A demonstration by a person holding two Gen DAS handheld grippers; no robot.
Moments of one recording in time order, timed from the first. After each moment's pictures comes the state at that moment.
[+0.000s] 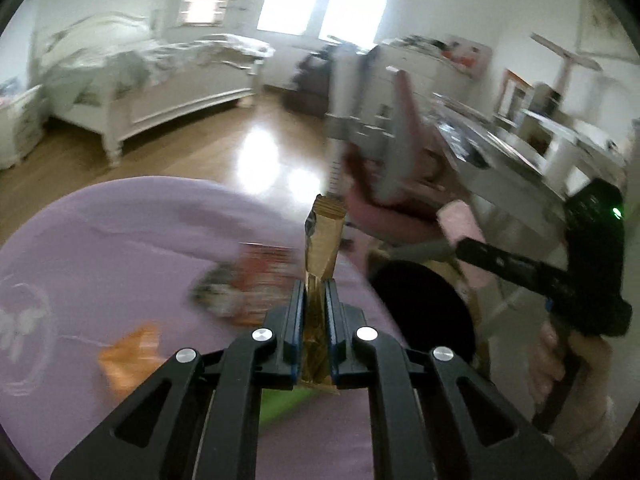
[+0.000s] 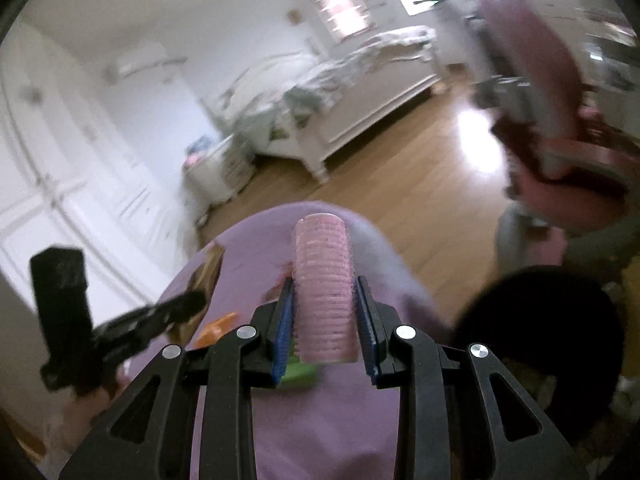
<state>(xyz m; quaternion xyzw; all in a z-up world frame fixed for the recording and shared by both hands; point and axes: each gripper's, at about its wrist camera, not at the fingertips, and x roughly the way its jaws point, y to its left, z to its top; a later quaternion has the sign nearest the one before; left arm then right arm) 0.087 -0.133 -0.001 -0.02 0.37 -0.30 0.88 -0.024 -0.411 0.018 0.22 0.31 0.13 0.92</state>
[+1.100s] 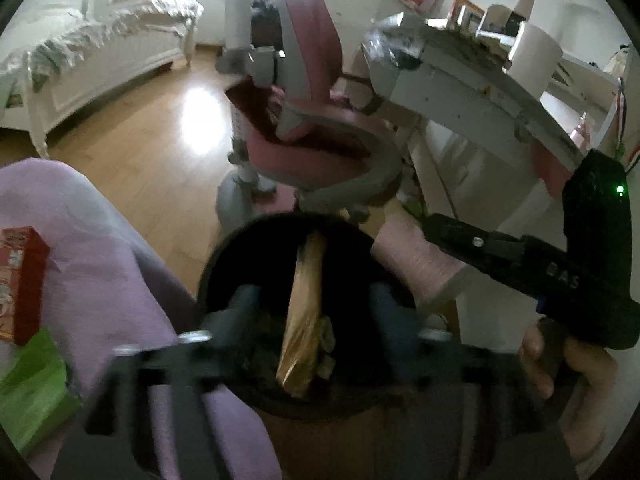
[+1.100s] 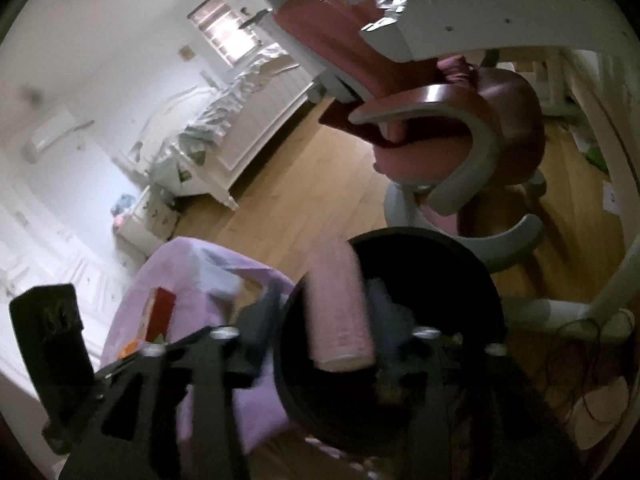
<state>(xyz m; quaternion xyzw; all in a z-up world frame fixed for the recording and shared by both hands) 0.071 -0.314 -0.061 0.03 0.42 -0.36 0.83 -0.066 -0.549 -0.051 0.31 0.32 -0.01 0.90</state>
